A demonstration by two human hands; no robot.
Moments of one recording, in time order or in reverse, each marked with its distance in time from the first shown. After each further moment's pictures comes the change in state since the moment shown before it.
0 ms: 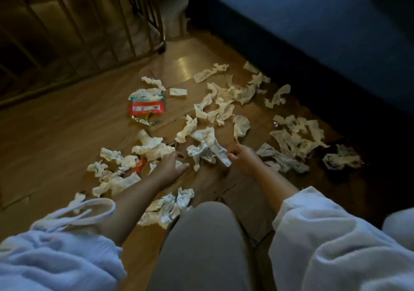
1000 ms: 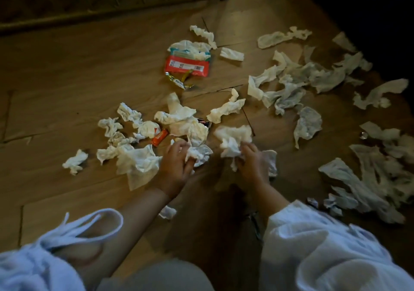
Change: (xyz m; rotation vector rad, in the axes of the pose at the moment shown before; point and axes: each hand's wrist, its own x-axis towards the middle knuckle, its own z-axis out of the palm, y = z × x) left_hand 0.052 -0.111 0.076 -0.105 0.516 0.107; right_hand 0.119 0.045 0.140 -0.207 0.087 -0.322
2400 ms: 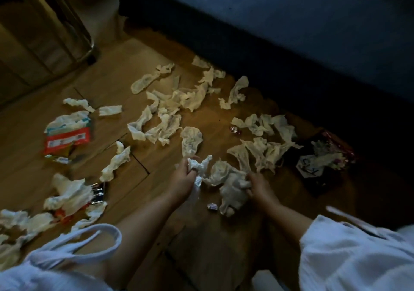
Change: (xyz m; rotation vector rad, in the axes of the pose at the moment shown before) left_hand 0.040 0.258 0.131 -0.305 -0.555 -0.166; right_hand -0.092 0.204 -0.157 0.157 -0.017 0.537
